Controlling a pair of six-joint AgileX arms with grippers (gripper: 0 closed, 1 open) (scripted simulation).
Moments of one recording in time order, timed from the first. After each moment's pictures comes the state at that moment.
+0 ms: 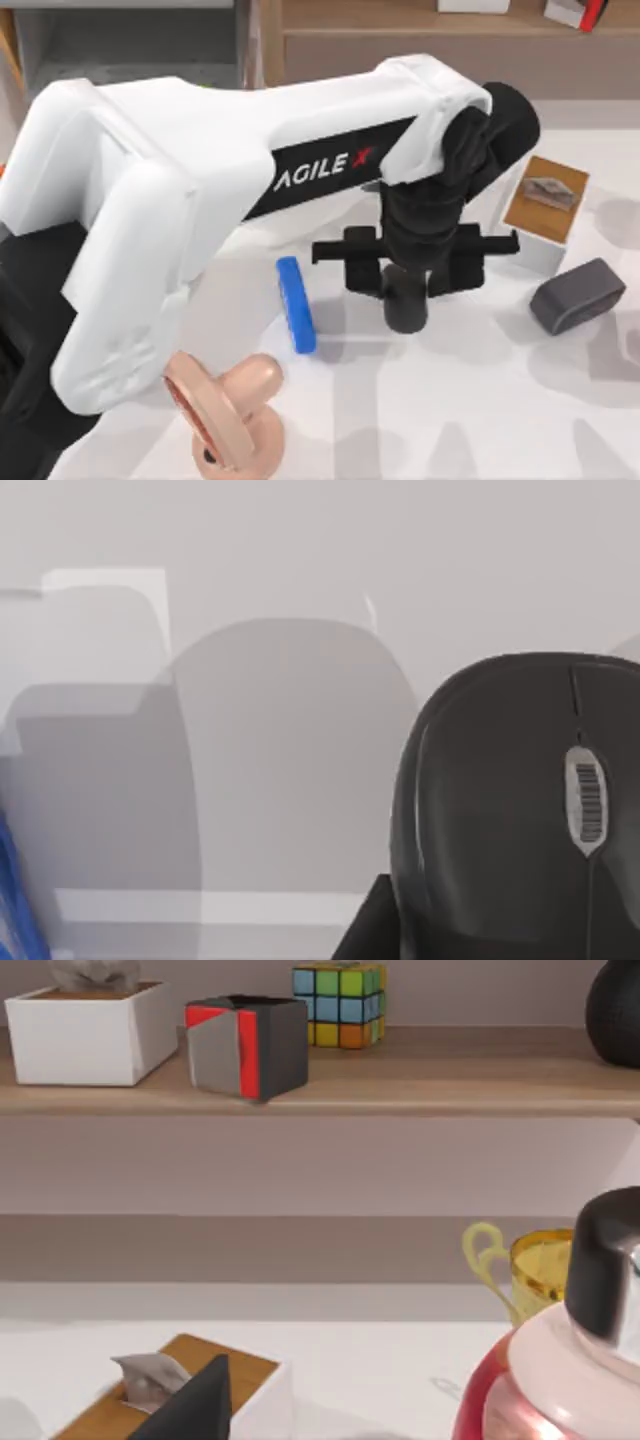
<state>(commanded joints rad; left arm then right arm) -0.87 2.35 1.94 -1.09 -0.07 -0.86 0.00 0.00 0.00 0.00 0.00 0.00</state>
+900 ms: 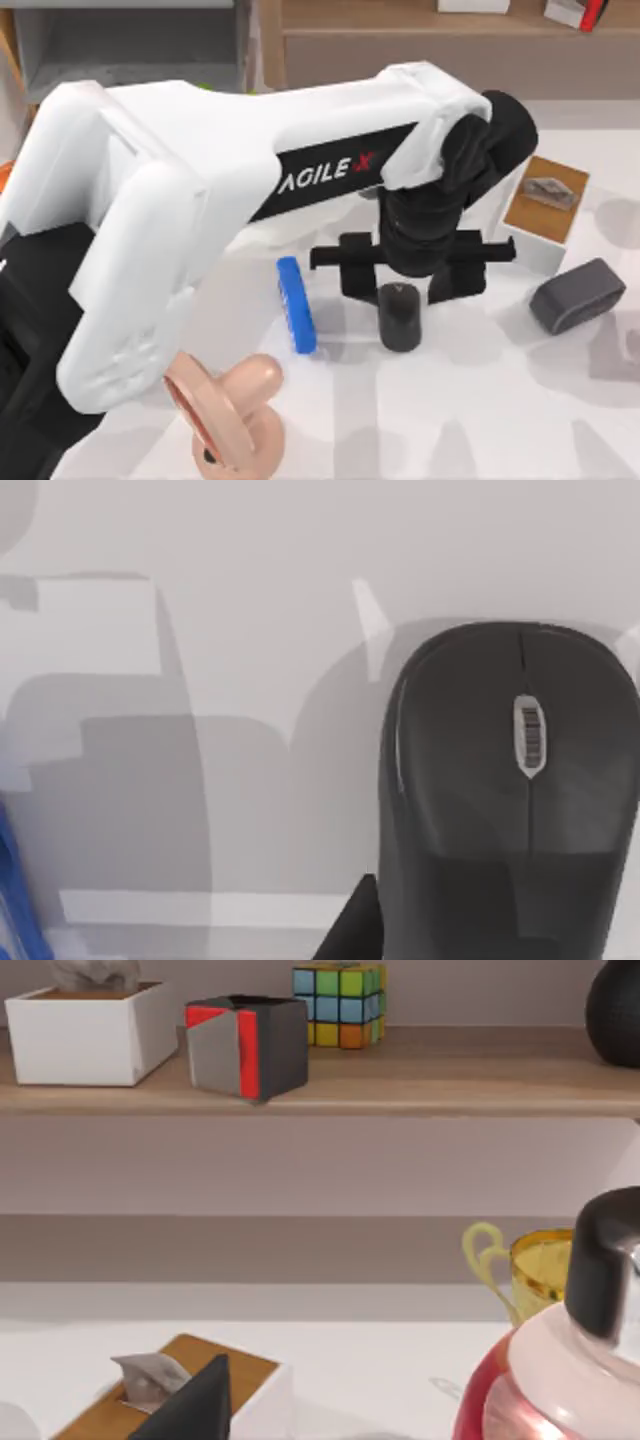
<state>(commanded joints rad) -0.87 2.35 1.93 -1.09 -0.07 -0.86 0.00 0.00 0.00 0.00 0.00 0.00</state>
